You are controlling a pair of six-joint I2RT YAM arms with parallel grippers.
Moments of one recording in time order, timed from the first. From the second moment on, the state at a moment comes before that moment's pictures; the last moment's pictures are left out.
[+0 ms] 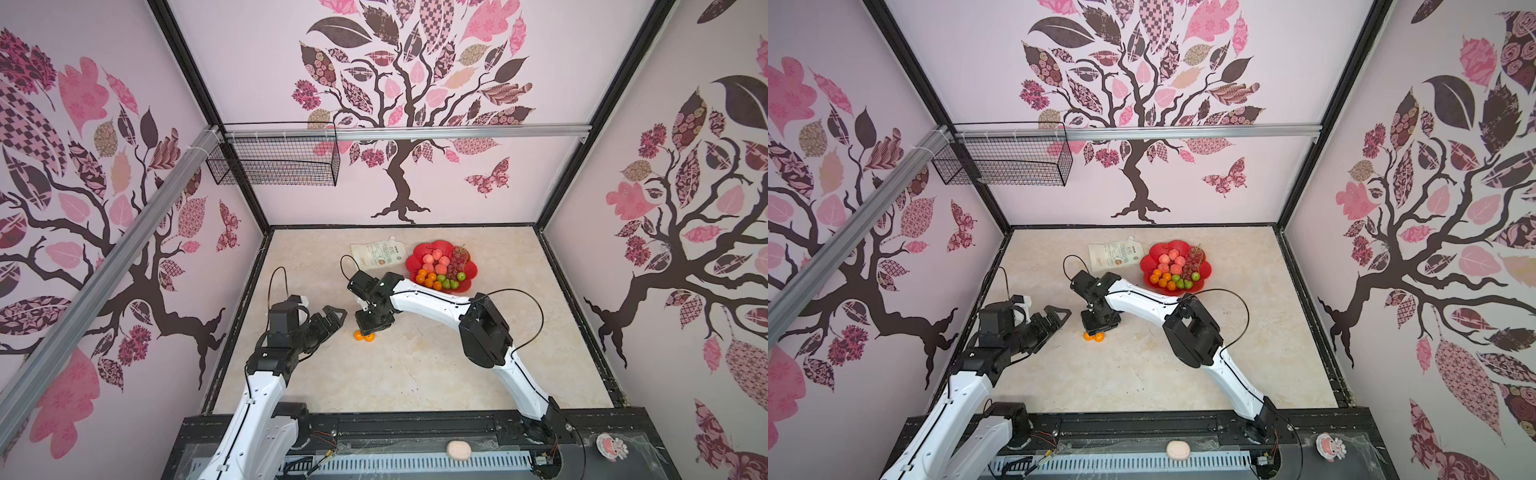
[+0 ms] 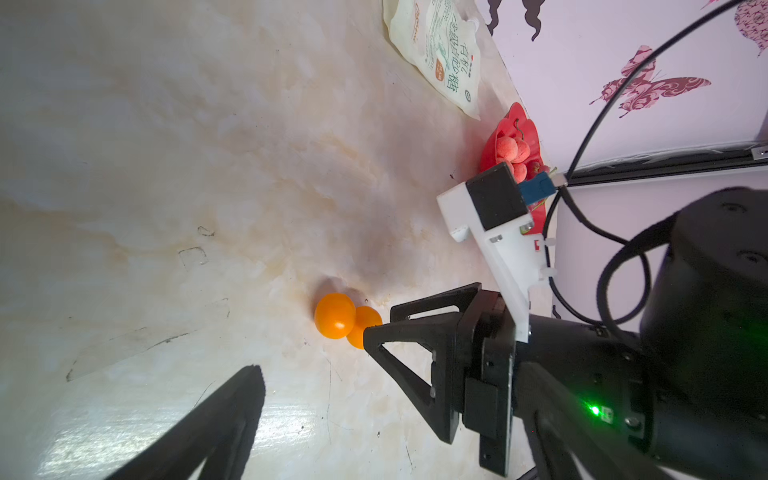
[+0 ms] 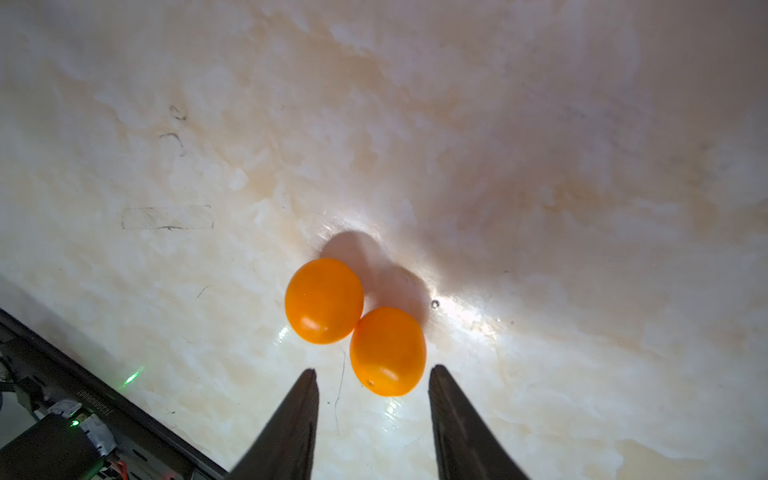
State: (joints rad) left arm -0.05 0.77 0.51 -0.46 0.43 -0.76; right arm 0.97 2.34 2.04 -1.02 -0.18 0.53
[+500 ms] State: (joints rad) left arm -0.04 0.77 0.50 -0.45 0.43 -0.76; right arm 0.97 2.47 2.24 -1.18 -0.16 0.52
